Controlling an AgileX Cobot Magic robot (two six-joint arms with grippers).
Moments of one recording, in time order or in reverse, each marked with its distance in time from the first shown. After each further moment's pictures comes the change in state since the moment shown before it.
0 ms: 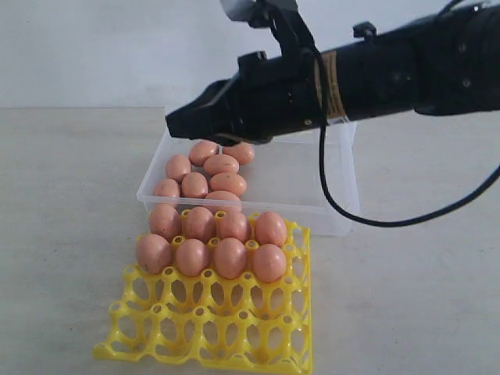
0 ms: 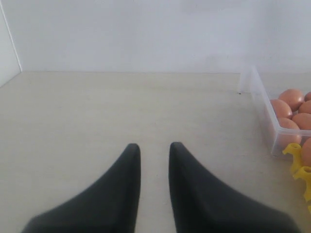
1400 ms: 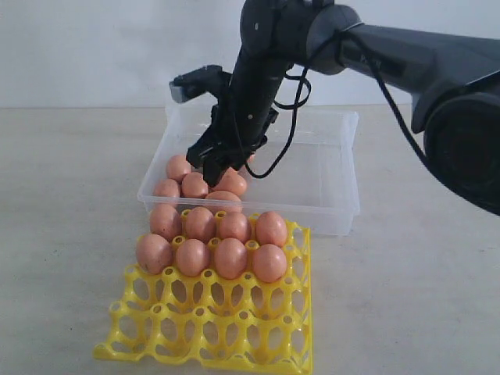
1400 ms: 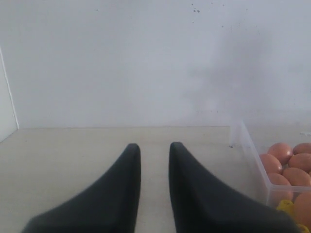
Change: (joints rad) left arm 0.000 0.000 0.000 0.012 -0.193 -0.002; right arm 0.000 0.759 -1.062 1.864 1.829 -2.090
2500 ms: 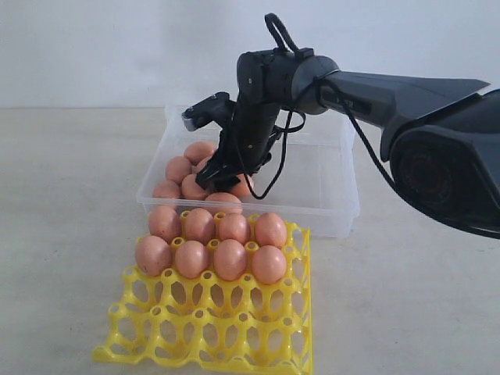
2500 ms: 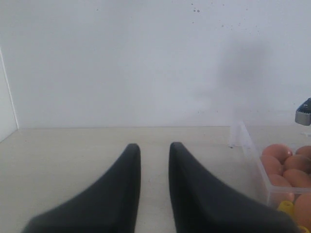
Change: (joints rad) left arm 0.000 0.000 0.000 0.000 0.000 0.000; right arm 0.000 0.125 -0.011 -0.127 -0.168 0.100
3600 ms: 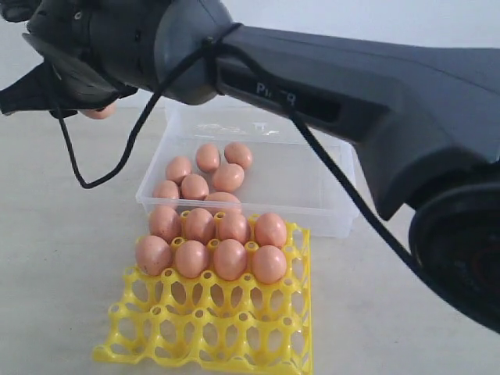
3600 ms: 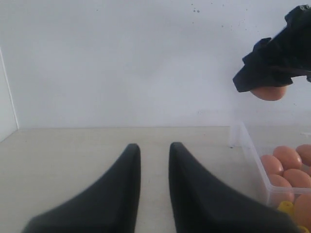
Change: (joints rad) left arm 0.000 0.000 0.000 0.000 0.000 0.000; right arm 0.425 -0.259 0.008 -0.696 -0.271 0.969
